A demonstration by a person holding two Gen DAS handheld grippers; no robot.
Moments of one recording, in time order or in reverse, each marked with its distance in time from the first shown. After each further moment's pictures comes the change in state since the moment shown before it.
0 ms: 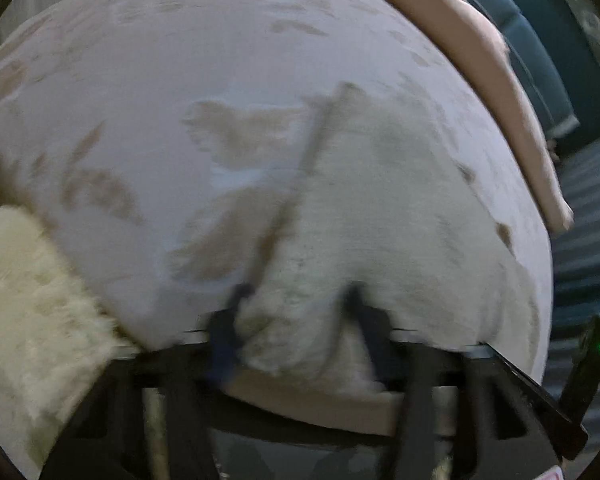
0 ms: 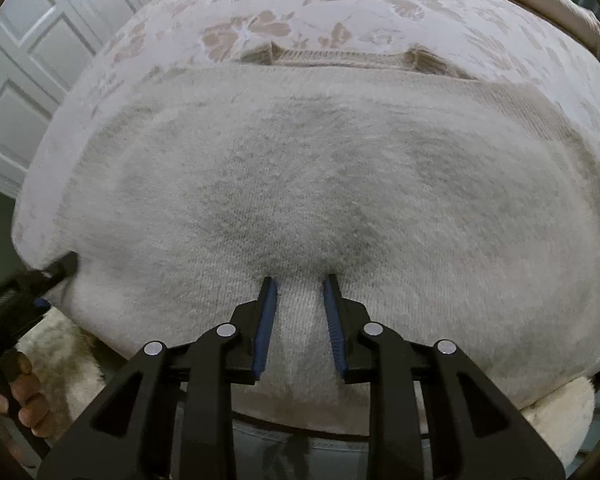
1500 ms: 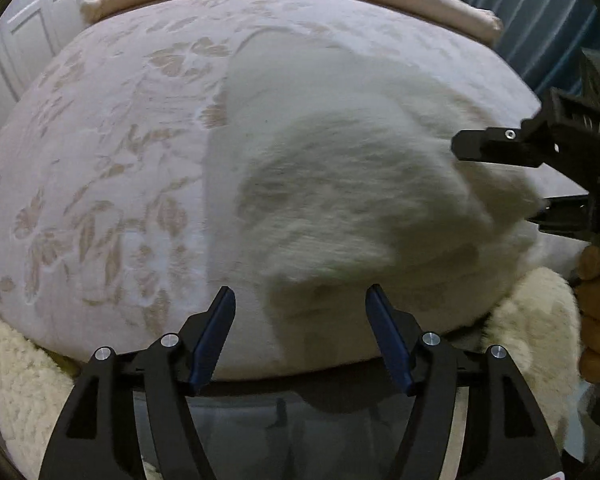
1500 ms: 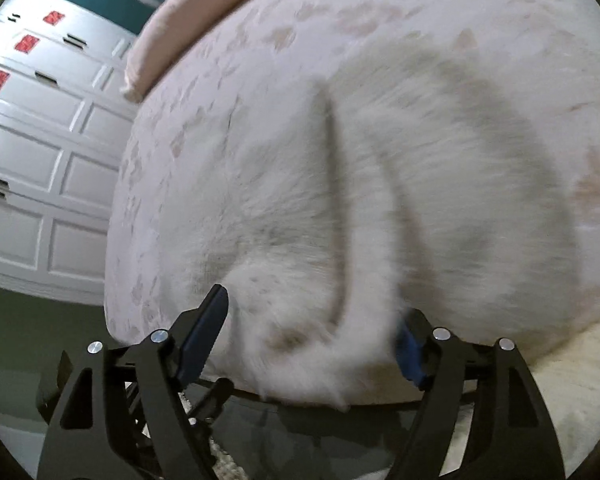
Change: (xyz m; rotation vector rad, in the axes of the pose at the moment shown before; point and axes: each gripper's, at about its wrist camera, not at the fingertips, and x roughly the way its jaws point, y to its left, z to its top) left arm 0.031 -0.184 -0.127 0.642 0.054 0.128; right arm -0.040 -0.144 -0.005 0.376 -0.045 0.303
